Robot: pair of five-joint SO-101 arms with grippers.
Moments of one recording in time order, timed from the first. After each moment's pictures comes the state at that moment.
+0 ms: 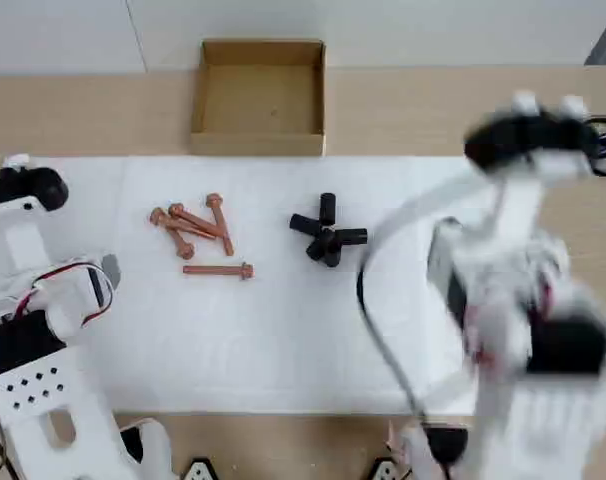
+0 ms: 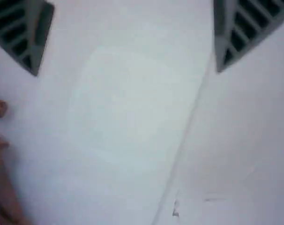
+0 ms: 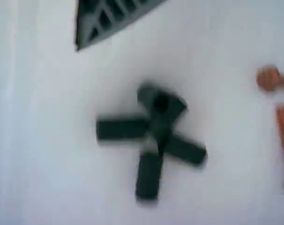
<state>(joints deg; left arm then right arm) -27.8 -49.5 41.8 74.2 -1.0 -1.6 -39.1 0.4 94.9 -5.4</state>
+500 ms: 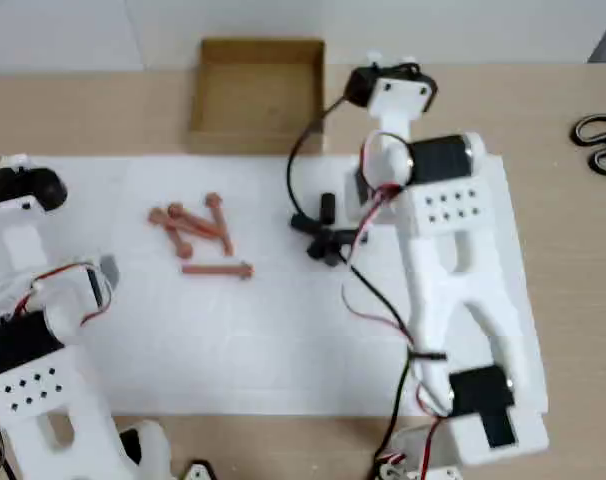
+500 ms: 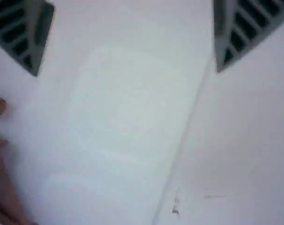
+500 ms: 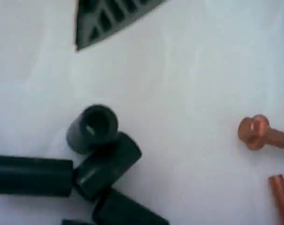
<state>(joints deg) -27.8 -49.5 42.2 73.5 -1.0 -15.1 0.1 -14.9 93.7 -9.9</state>
